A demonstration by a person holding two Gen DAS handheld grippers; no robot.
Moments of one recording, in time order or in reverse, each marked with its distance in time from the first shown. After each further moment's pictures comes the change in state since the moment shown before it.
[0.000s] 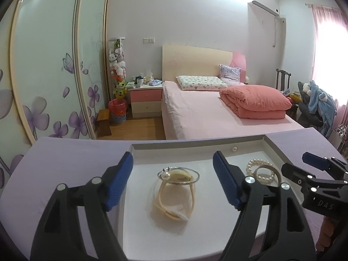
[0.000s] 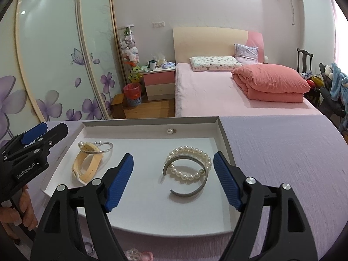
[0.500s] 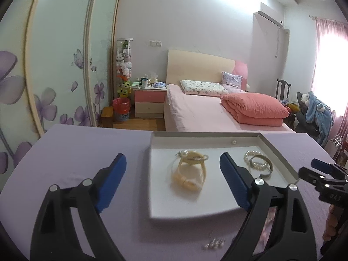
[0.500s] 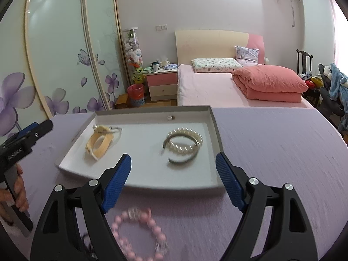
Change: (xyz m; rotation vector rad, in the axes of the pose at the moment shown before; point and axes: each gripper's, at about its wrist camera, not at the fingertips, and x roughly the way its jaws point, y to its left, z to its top) left arm -0.070 0.039 -0.031 -0.063 -0.034 0.003; right arm -0.062 -0.015 -0.037 -0.008 -0.012 0.019
